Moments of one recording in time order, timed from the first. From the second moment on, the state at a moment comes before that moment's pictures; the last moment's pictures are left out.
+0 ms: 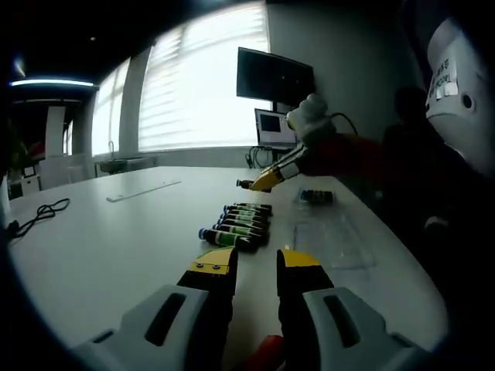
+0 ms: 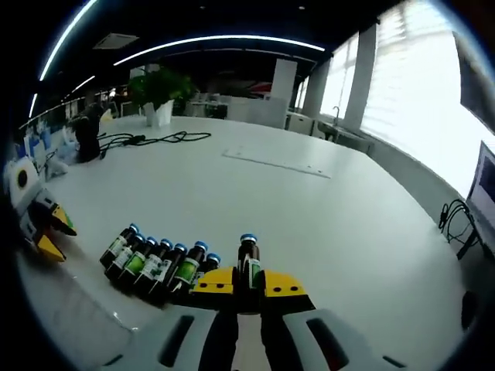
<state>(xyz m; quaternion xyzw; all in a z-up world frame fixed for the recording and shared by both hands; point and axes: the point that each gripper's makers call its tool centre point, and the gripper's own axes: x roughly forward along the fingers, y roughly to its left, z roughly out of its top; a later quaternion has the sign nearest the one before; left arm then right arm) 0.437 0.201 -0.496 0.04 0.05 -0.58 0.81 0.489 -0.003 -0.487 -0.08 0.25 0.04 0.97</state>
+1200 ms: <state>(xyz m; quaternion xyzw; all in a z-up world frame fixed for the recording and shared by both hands) 0.437 0.201 -0.496 0.05 0.05 -0.58 0.81 0.427 -0.015 -0.431 -0.08 0.10 -0.01 0.99</state>
